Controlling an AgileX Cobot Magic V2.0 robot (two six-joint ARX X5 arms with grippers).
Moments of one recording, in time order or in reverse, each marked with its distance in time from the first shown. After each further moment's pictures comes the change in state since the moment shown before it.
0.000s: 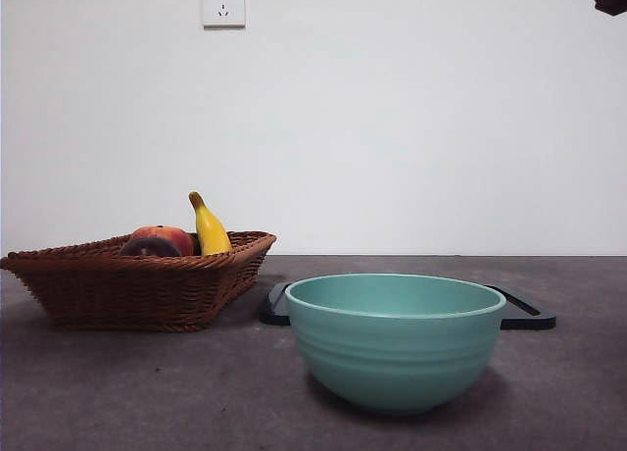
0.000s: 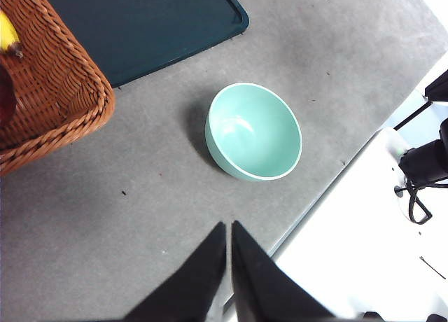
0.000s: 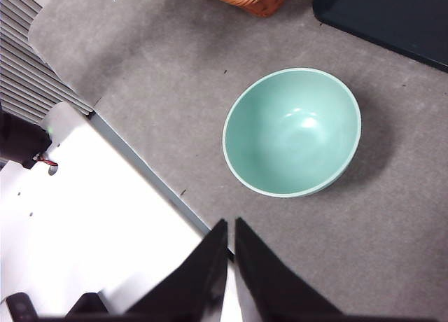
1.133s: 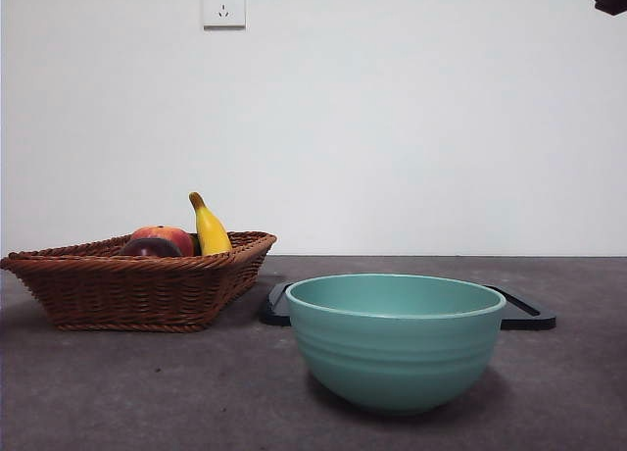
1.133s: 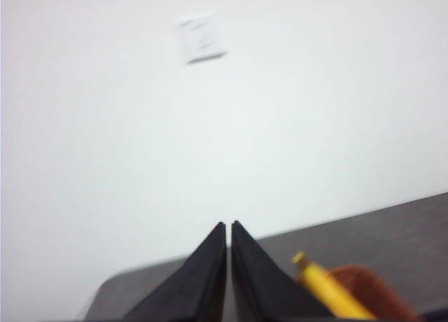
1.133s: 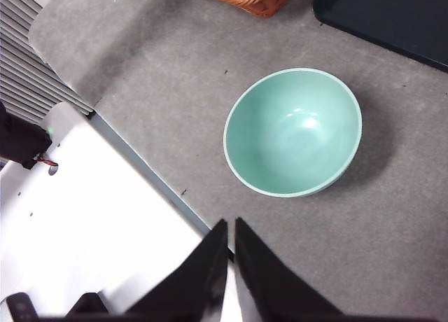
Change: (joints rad) left arm 0.267 -0.557 -0.484 1.008 -0.516 0.074; right arm 0.000 0.000 0.000 0.000 0.000 0.000
